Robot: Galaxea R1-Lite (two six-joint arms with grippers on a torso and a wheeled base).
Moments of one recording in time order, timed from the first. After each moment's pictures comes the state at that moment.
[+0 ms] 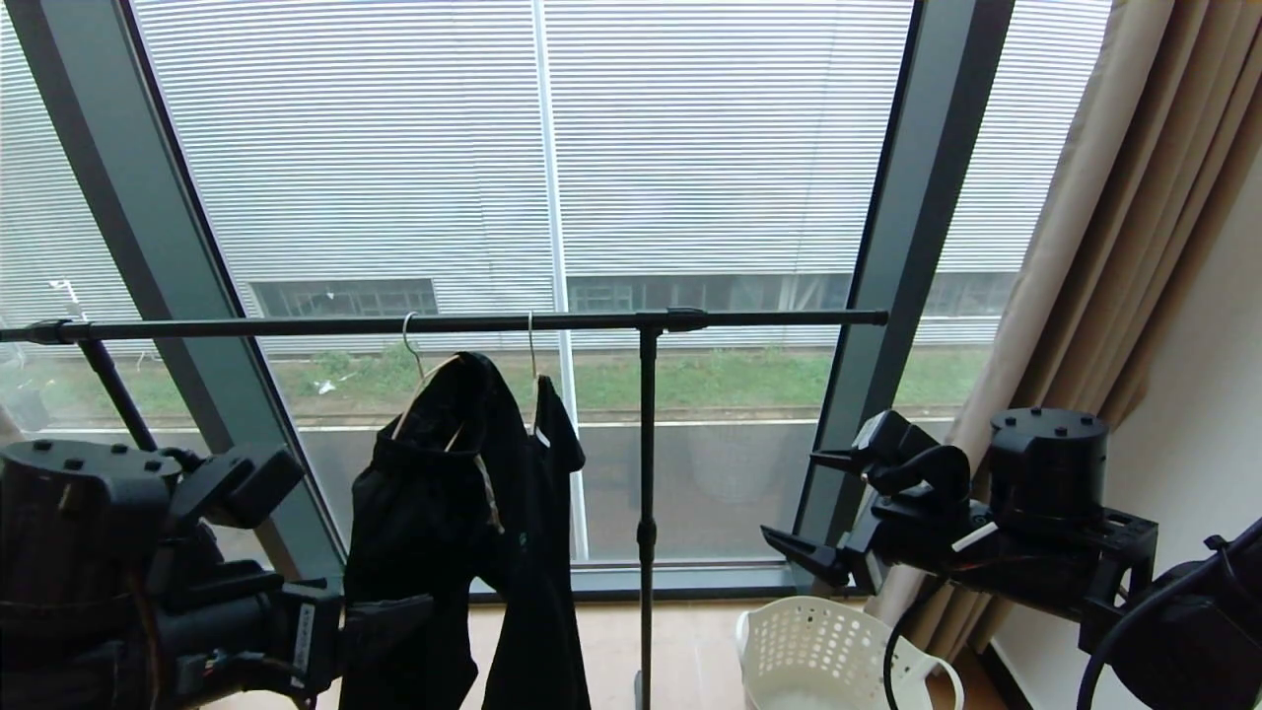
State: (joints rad) left arm -0.38 1.29 -0.48 -0.09 -0.03 -0.19; right arm 0.39 1.86 -0.48 -0.97 0.34 -0.33
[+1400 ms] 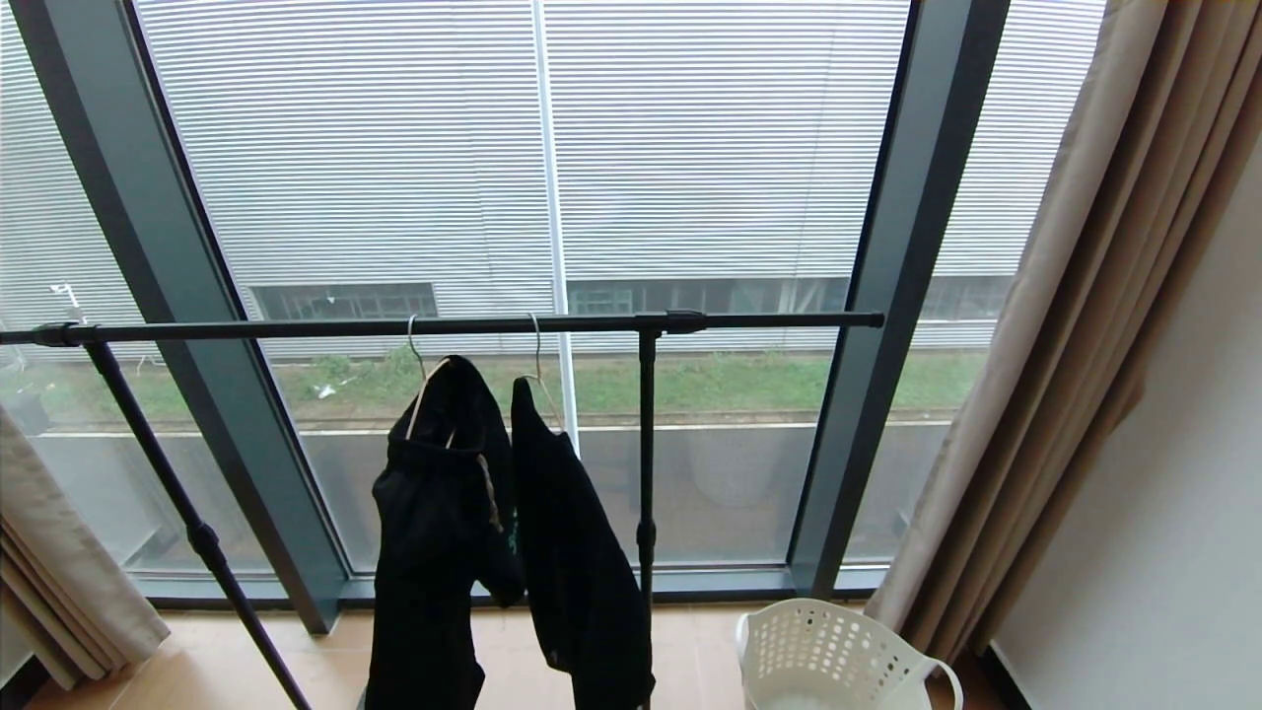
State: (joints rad) left arm -0.03 0.15 -0.13 0.25 0.10 0.10; right arm 0.38 0.41 -0.01 -0.08 -0.26 -0.32
